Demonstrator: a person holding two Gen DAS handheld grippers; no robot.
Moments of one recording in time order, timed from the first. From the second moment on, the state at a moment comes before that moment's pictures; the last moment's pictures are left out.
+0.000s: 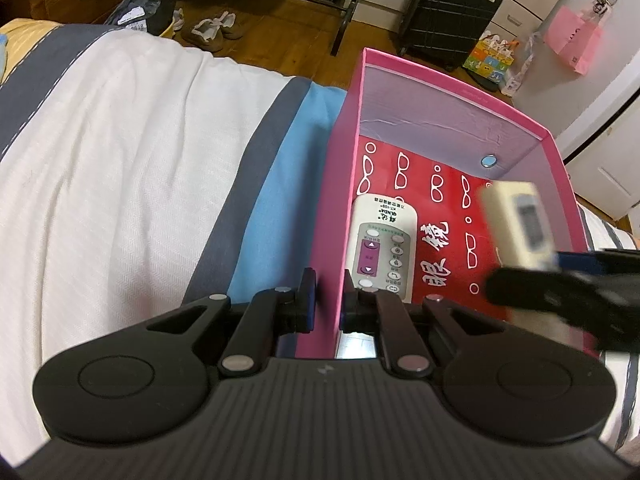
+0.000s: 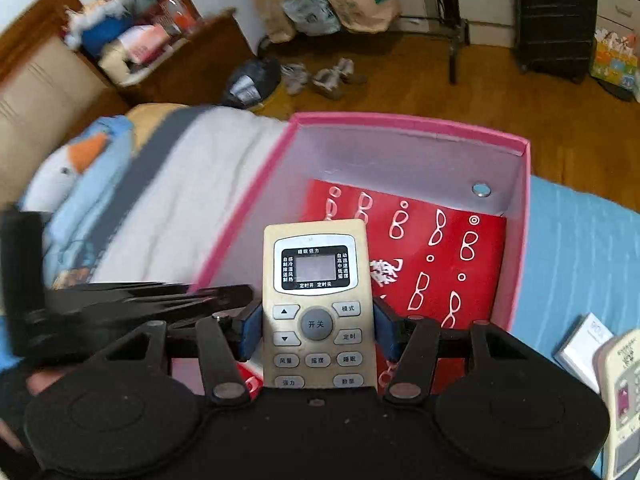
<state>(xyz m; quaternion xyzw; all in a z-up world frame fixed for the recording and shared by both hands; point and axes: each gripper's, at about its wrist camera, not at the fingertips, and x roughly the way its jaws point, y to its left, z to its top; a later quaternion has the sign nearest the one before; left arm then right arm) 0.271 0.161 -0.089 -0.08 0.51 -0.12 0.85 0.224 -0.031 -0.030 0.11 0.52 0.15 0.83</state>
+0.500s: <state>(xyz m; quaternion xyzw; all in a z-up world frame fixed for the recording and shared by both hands) 0.274 0.165 -0.091 -0.09 0.51 -0.12 0.84 0.246 -0.033 -0.078 0.13 0.56 0.04 0.82</state>
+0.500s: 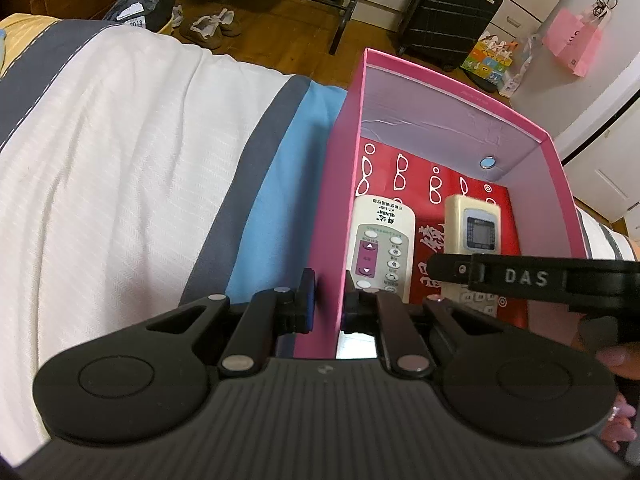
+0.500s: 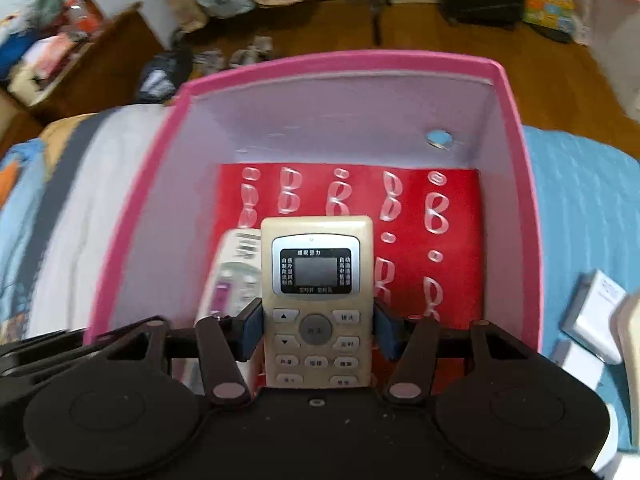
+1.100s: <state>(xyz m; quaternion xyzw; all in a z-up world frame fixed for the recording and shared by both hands) 0.274 0.163 -0.092 -0.09 0.51 -0.12 0.84 0.239 -0.037 -0.093 0.27 0.53 -0.09 0.80</state>
